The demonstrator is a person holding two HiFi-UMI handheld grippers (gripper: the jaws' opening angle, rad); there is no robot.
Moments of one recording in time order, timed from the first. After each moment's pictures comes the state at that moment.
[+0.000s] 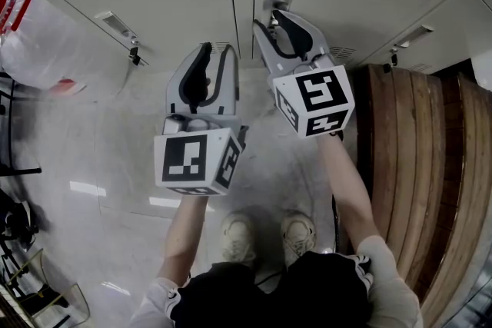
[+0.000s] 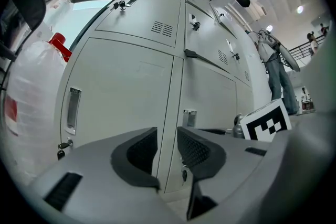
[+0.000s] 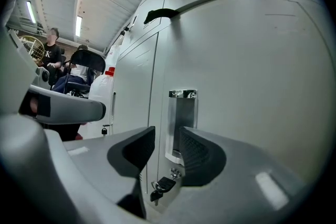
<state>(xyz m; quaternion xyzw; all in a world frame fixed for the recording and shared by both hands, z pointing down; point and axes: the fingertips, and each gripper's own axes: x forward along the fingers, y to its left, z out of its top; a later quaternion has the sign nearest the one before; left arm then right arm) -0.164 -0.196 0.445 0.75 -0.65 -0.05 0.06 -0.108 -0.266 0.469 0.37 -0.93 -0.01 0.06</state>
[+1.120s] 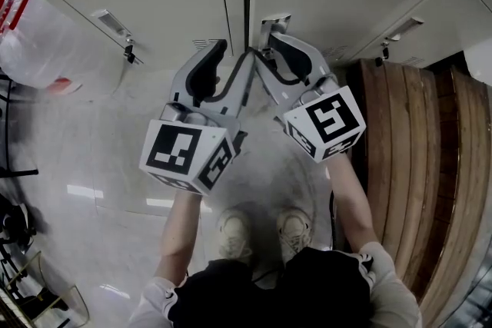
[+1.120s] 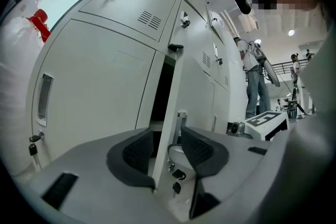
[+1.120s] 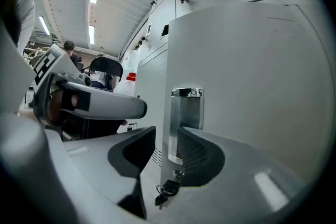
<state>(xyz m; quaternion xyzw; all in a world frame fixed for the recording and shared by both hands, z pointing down) -0.120 -0.190 0.441 0.83 -0.55 -0.04 0.09 -0.096 -0.208 0.472 0.29 -0.96 -0.02 0.05</state>
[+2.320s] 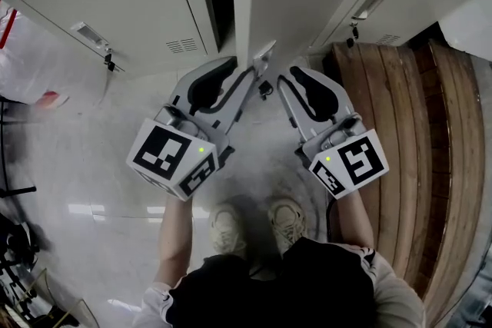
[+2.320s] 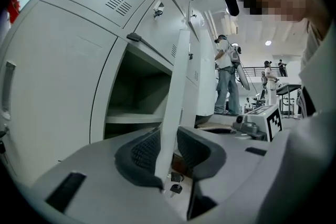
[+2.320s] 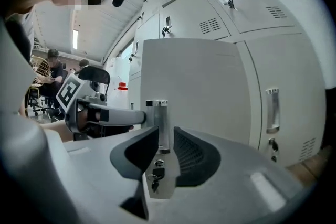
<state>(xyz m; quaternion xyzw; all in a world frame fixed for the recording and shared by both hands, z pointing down) -0.051 -0.154 0.441 0.90 -0.42 0.00 0.10 0.009 -0.141 0.457 0.37 -0.93 0.02 0.02</state>
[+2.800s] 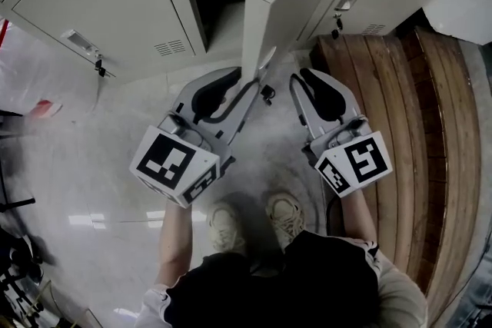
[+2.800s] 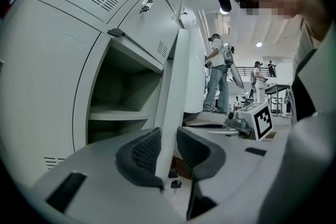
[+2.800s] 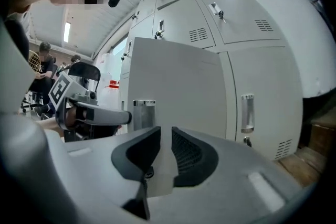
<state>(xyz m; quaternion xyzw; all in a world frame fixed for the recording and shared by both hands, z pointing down) -0.022 -0.129 0.442 0.93 -0.36 0.01 0.09 0.051 -0.131 0.457 0.43 -0.90 0.02 0.03</state>
